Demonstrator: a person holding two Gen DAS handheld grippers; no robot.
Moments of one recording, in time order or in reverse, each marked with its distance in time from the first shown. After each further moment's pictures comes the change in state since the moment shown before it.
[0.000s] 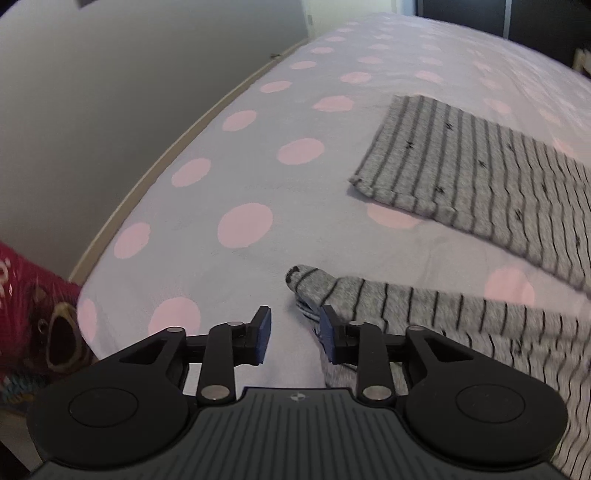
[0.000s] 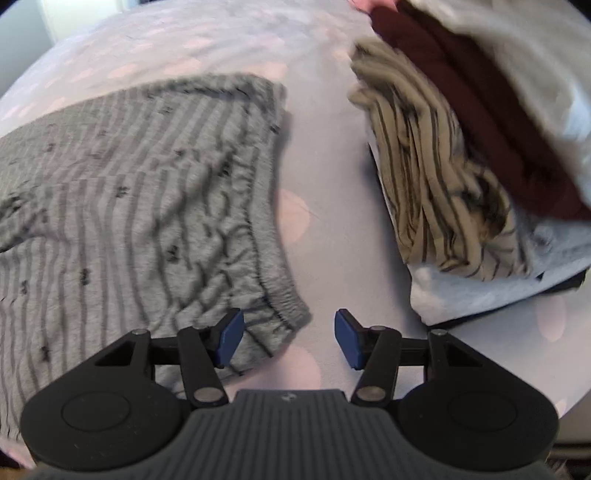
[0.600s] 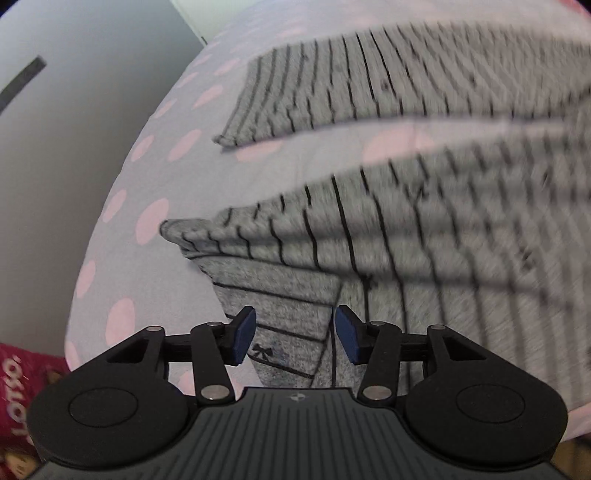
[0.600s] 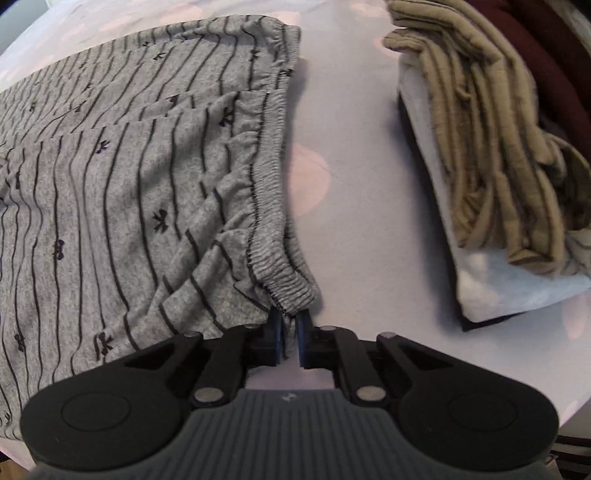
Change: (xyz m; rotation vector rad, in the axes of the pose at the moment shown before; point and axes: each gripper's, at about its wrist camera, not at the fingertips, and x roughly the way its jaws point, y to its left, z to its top) left arm 0.021 -0.112 -0.098 0.391 -0.018 0.049; right arm 0.029 0.022 0.000 -0.108 0.110 -0.028
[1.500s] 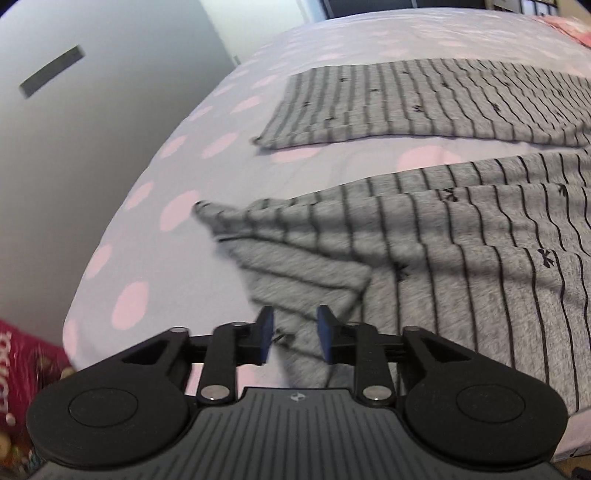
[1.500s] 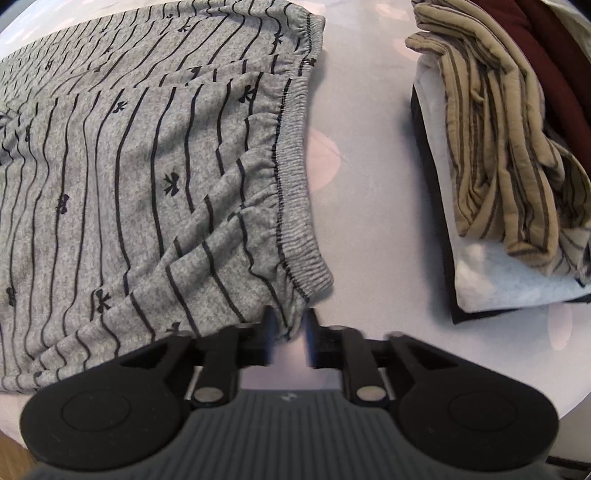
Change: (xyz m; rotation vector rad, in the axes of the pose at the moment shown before) left arm -0.020 0.027 -0.027 -0.118 -0.139 -0.020; right arm -0.011 0.009 -0.013 -0.077 0.008 -0.012
